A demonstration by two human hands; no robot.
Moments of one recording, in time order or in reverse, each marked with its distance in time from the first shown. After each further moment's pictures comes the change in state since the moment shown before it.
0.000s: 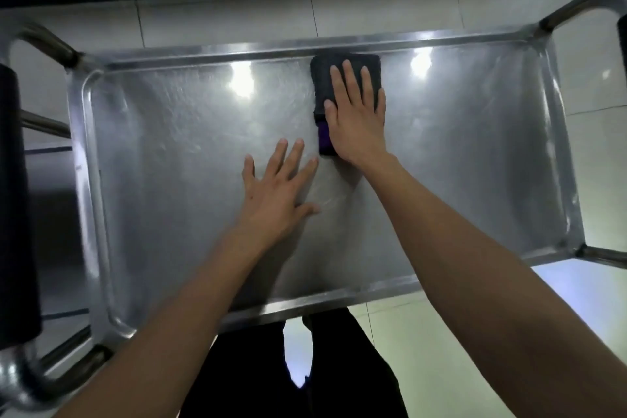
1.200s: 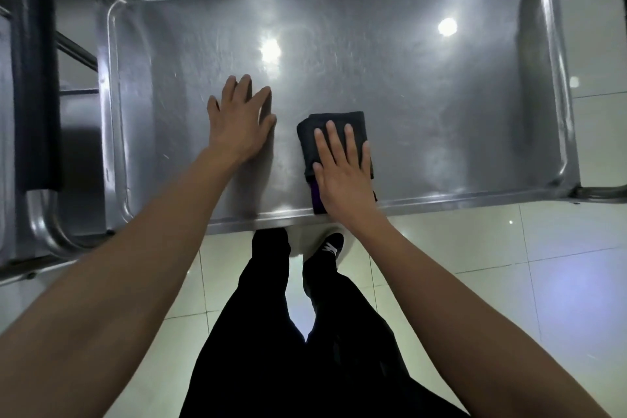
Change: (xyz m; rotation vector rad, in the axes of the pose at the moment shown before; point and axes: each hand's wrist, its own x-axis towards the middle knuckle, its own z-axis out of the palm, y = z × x) left_hand -0.057 -0.012 0.011 -0.034 0.225 -0.268; right_hand -0.243 0.011 0.061 -0.039 -0.045 -0.168
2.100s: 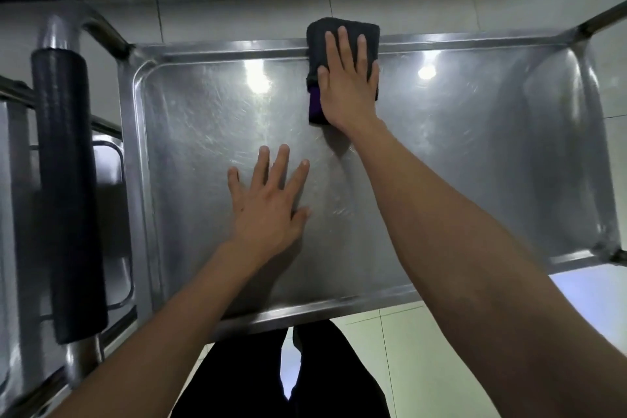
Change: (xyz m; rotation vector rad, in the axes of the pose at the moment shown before) left_hand 0.020 -0.049 -0.010 0.090 -0.139 0.171; right_hand 0.306 -0.051 -0.067 0.088 0.057 0.191
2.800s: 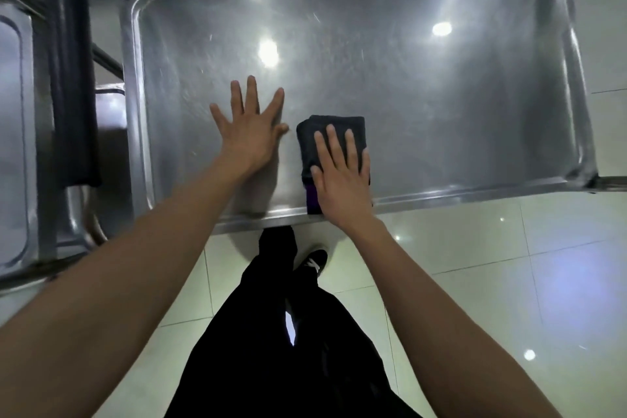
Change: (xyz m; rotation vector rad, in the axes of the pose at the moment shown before) left_hand -0.029 0.019 0.027 -0.059 -0.004 -0.193; right_hand -0.309 0.052 0.064 -0.012 -0.071 -0.093
